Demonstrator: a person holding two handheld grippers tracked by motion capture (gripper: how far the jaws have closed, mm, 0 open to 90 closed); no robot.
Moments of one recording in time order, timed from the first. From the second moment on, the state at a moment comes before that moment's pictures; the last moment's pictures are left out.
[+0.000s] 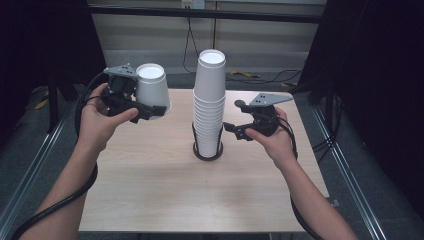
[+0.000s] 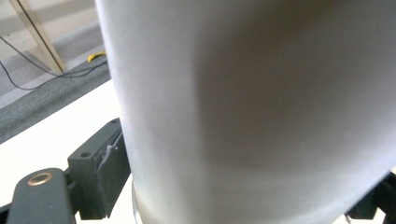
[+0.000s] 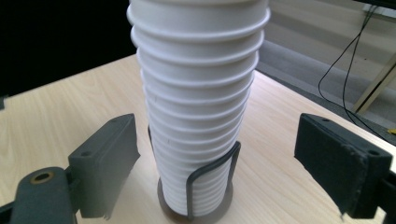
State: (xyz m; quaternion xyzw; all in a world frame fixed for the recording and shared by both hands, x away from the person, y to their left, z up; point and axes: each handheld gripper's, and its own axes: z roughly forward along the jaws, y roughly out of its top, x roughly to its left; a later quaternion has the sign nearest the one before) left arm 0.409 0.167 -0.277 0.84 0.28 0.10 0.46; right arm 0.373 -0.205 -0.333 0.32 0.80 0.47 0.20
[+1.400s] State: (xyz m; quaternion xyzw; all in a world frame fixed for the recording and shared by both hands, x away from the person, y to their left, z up) left arm 0.368 0.125 -0.327 0.92 0.18 0.06 0.34; right arm 0.347 -0.216 -0.354 0.25 0.84 0.46 0.16
